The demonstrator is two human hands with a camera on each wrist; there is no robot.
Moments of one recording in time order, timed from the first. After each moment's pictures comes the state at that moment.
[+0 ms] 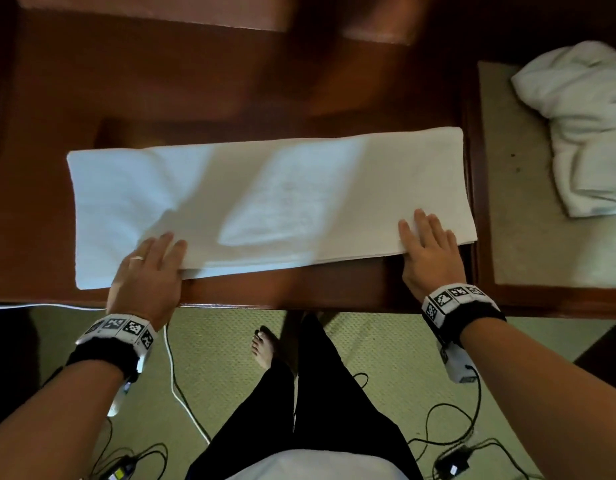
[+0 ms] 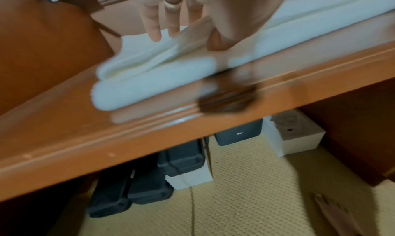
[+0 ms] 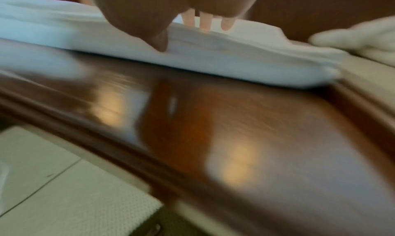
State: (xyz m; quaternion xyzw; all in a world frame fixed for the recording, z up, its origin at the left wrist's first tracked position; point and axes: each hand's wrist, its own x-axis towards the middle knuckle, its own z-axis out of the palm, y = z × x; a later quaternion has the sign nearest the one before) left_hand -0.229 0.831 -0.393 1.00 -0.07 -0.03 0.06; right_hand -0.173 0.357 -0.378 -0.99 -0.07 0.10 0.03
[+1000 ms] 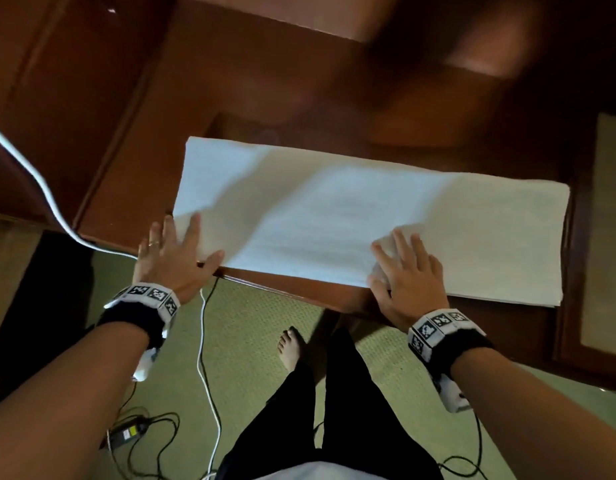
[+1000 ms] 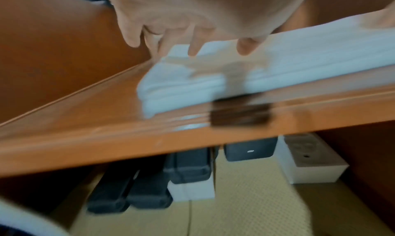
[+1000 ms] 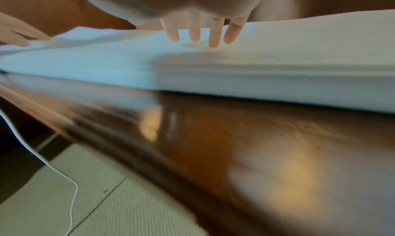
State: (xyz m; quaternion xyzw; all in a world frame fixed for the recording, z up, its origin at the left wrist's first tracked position) left_hand -0.252 0.906 -0.357 0.94 0.19 -0.27 0.02; right_hand -0.180 0.514 -0.362 -0.96 -0.20 0.20 0.02
